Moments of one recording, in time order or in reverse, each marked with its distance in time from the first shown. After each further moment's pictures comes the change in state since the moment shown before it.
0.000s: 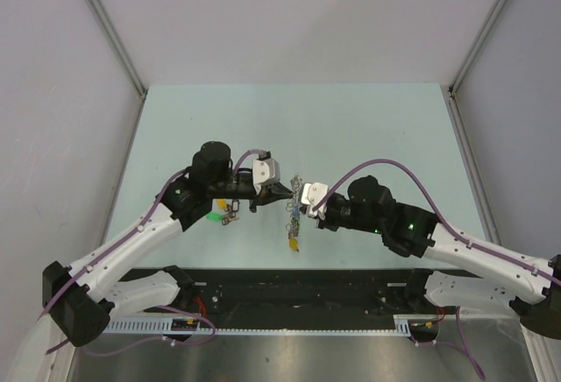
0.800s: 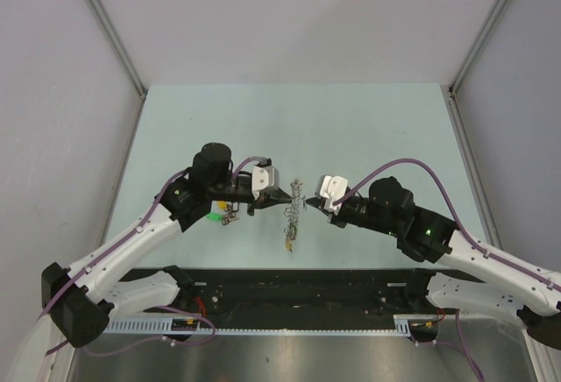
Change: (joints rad) left arm 0.000 -0.009 0.000 -0.047 0.046 0.084; right arm -0.030 -0.113 -0.027 0.050 0.011 0.056
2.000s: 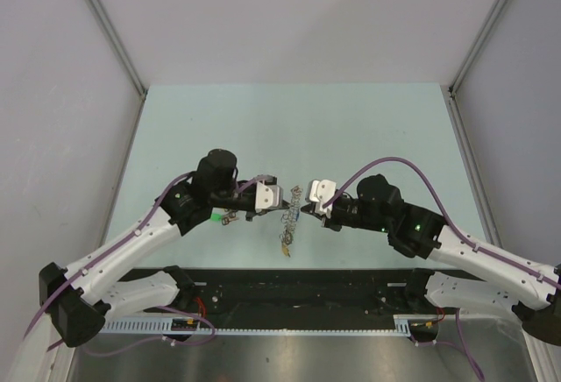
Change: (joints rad) left arm -0.060 -0.017 0.000 -0.117 -0.069 0.214; right arm -0.007 0.067 0.005 -0.024 -0.093 -0.020
